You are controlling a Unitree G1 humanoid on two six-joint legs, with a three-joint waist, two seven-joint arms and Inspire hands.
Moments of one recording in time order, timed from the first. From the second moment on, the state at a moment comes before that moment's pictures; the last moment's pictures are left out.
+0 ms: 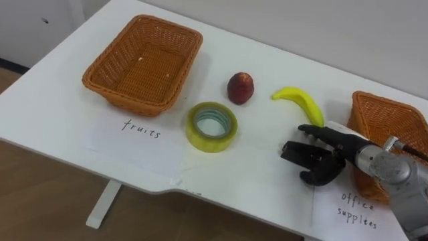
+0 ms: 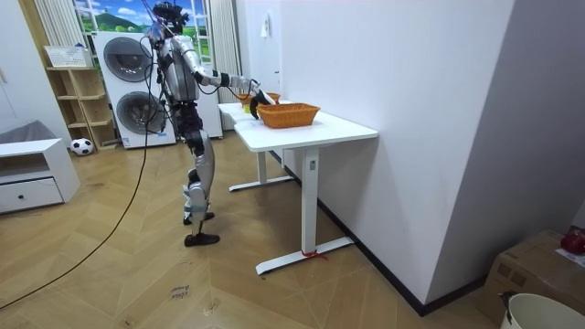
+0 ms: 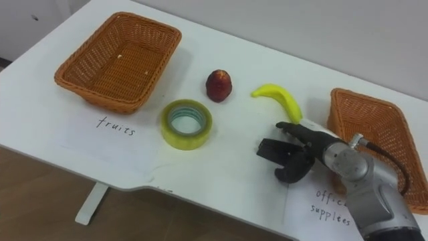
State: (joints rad) left arm 0.19 0.27 0.09 0.98 0.19 0.11 0.14; right arm -0.15 -0.54 0.11 0.26 -0.52 0.20 0.53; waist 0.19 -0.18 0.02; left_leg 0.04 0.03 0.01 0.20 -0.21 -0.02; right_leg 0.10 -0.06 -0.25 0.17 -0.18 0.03
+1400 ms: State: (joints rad) left arm 0.14 0.27 0.10 1.00 0.27 0.13 0.14; right arm -0.22 -0.52 0.13 0.30 -0.63 0.25 0.53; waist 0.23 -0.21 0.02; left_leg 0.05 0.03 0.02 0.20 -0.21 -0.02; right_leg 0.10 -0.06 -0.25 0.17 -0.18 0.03
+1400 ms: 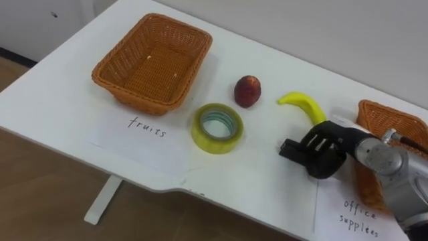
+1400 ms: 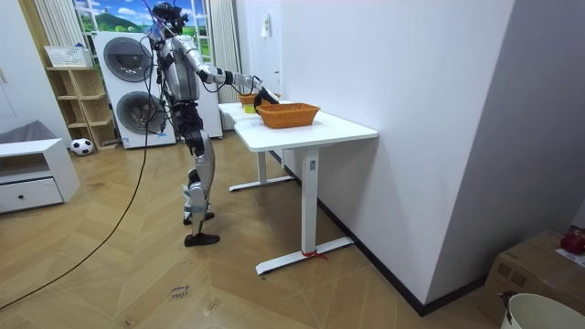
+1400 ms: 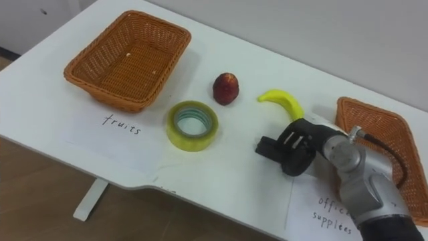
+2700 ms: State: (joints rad) left arm 0.15 0.26 0.07 1.02 0.23 0.07 0.21; right arm -0.22 -0.52 0.05 0.06 -0.28 0.14 0.40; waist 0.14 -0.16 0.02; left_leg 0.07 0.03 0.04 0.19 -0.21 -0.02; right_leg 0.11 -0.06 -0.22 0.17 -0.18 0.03
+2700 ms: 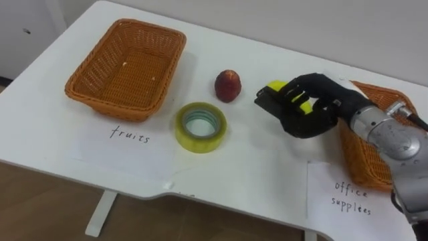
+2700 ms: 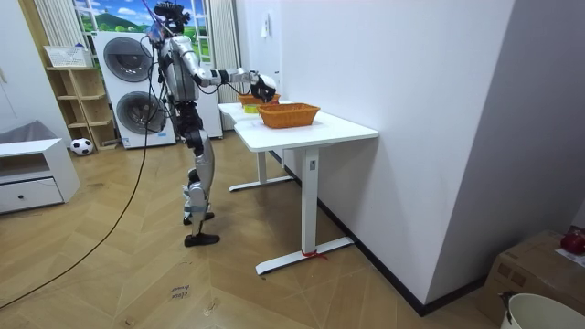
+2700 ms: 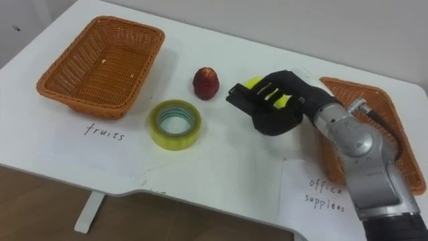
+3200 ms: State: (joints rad) left arm 0.20 0.24 0.08 1.01 0.23 0.06 0.21; right arm -0.23 -0.53 -0.03 -0.03 -0.17 0.12 0.26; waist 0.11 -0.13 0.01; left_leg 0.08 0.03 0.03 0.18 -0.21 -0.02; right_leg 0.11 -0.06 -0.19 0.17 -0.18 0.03
